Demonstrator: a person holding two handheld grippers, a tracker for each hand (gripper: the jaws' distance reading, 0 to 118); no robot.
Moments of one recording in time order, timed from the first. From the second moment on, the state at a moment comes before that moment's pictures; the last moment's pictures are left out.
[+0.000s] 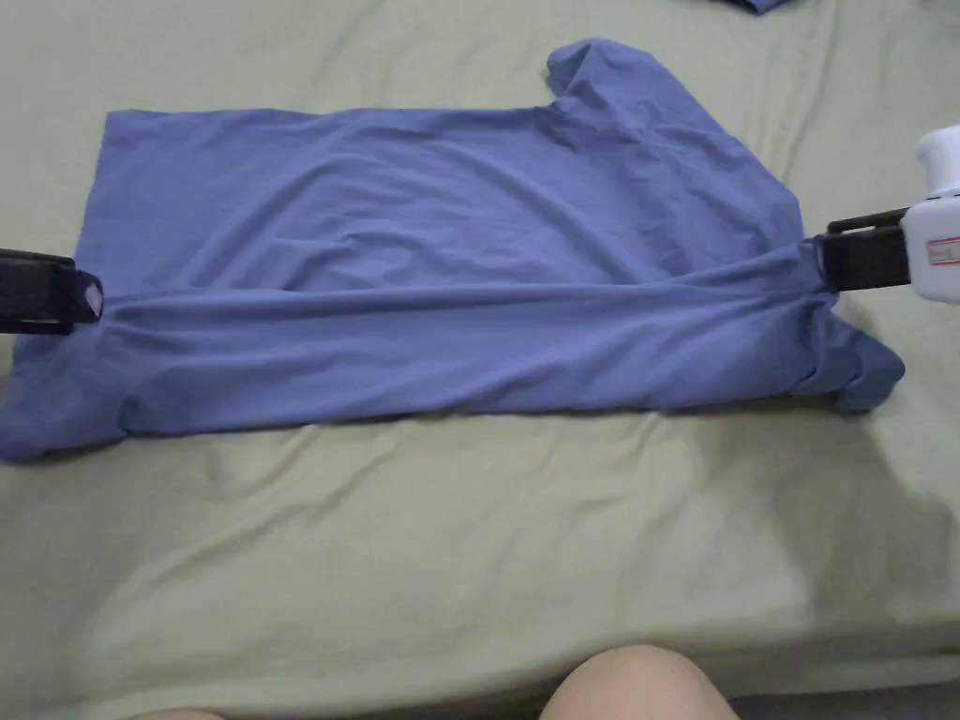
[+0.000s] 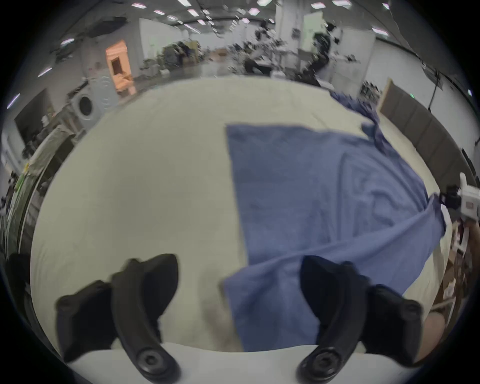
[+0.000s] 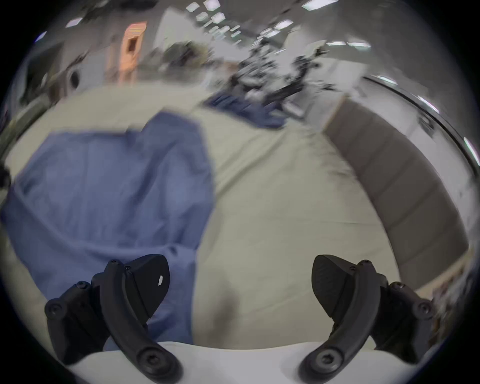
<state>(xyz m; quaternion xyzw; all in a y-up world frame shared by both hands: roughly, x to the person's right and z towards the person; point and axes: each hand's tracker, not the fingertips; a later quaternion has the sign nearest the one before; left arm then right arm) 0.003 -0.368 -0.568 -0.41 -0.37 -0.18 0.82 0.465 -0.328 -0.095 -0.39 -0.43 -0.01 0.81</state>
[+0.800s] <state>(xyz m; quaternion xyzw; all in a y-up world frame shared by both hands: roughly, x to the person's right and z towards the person) -0.038 -0.401 -0.451 -0.34 -0.38 -0.20 0.83 0.241 -0.350 -0.008 -0.34 -0.28 -0.10 0.89</state>
